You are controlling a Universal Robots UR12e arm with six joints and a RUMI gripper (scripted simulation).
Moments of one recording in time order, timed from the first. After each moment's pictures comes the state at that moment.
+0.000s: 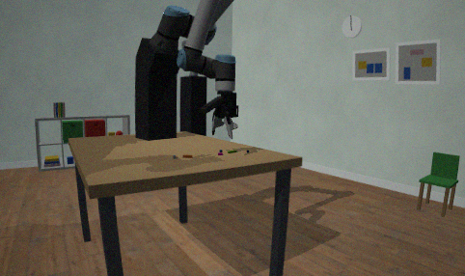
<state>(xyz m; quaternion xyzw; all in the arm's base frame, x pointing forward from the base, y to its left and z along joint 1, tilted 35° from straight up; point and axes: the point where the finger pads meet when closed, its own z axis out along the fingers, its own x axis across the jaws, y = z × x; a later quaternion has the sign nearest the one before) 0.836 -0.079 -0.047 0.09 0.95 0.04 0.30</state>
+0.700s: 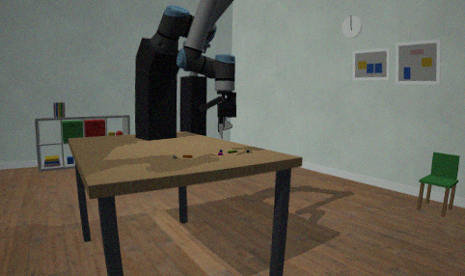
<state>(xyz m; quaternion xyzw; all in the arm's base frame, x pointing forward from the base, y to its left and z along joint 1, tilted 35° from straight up) 0.829 -0.077 -0.051 0.32 0.90 0.11 0.28</state>
